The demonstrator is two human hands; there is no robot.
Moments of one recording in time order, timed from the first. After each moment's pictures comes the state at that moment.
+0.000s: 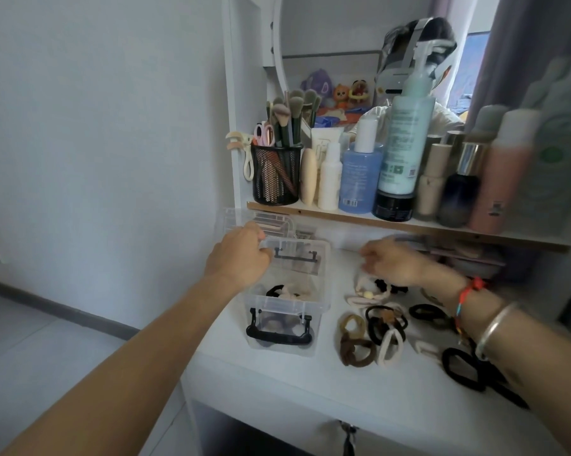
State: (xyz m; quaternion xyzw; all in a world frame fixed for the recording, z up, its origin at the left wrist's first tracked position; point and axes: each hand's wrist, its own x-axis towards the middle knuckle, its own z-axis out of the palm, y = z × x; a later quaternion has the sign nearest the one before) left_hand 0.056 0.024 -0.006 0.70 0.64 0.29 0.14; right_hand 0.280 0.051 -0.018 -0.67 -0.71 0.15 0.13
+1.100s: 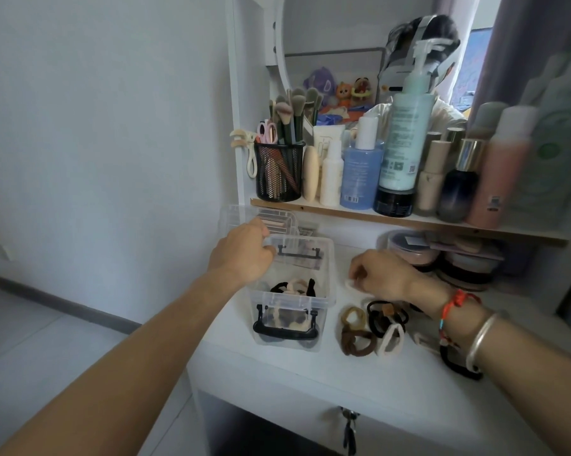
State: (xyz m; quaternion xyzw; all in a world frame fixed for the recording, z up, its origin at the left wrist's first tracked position) left_hand 0.056 0.017 -0.003 0.71 0.64 0.27 0.14; right_hand 0.265 0.035 -0.034 -0.63 -0.77 0.07 0.09
